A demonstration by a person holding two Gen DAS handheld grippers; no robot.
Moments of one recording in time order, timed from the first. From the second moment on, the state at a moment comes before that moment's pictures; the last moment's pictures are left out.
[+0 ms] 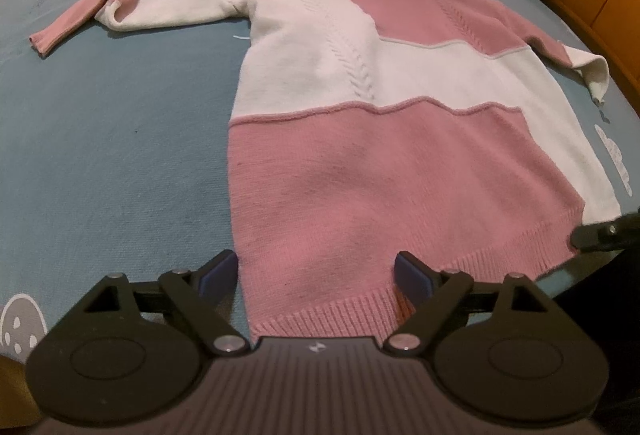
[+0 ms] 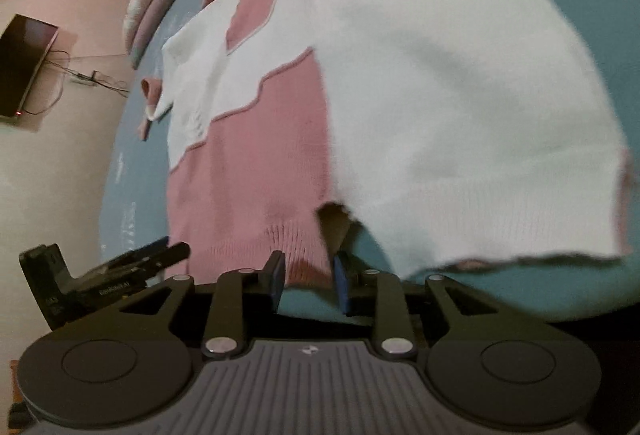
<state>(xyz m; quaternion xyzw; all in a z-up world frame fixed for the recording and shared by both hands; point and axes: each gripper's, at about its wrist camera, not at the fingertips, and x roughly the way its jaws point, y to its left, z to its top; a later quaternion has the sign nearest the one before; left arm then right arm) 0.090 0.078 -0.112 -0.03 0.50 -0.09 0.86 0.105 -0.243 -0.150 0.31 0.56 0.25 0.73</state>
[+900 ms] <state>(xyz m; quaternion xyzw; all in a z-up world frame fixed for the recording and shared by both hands) 0.158 0.135 -0.085 -0.13 0.44 -0.02 0.89 0.089 -0.284 -0.091 0.24 0.48 0.20 0.82</state>
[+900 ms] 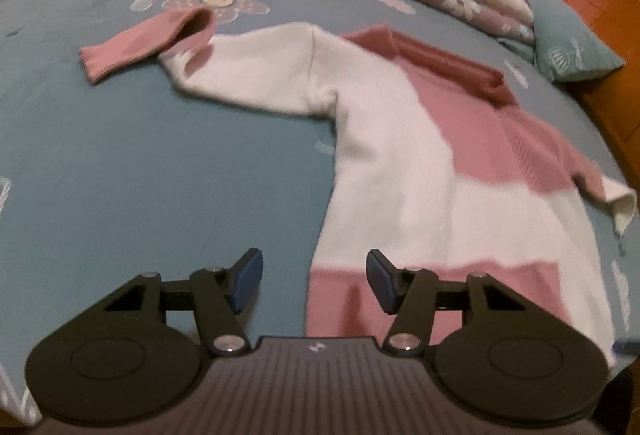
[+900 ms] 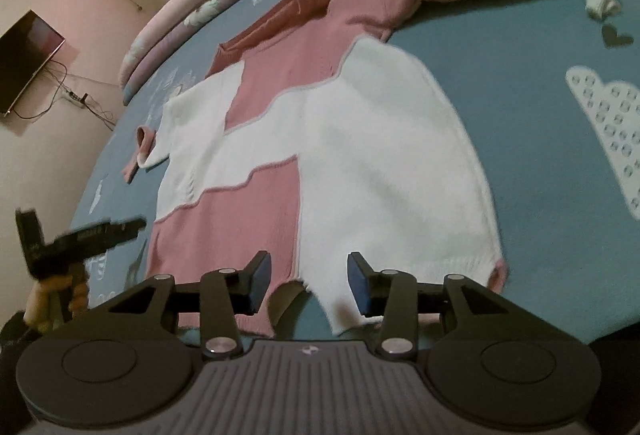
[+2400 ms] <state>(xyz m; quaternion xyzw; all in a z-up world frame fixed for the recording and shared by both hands) 0.088 -0.080 -0.056 0.15 0.35 -0.36 0.85 0.076 -0.360 -0.121 0.31 0.50 0.07 0.80</state>
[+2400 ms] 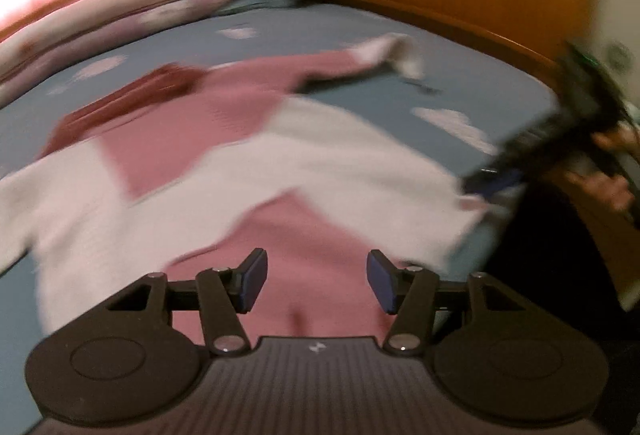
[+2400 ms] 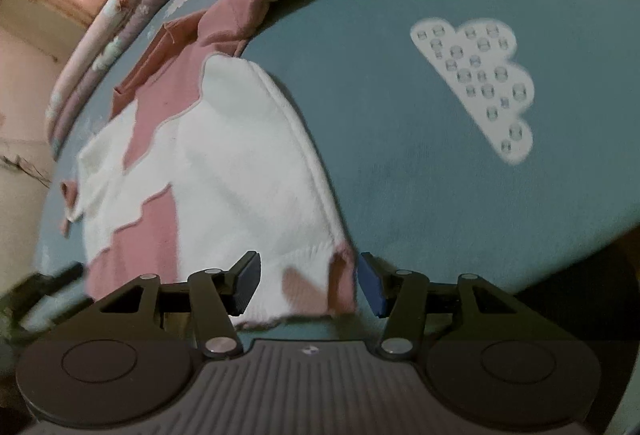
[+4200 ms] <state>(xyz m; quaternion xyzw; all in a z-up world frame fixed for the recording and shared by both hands) 0.029 -0.210 -0.090 0.43 0.28 -0.31 0.81 0.049 -0.383 -0.122 0.34 0.46 0.12 0.81</state>
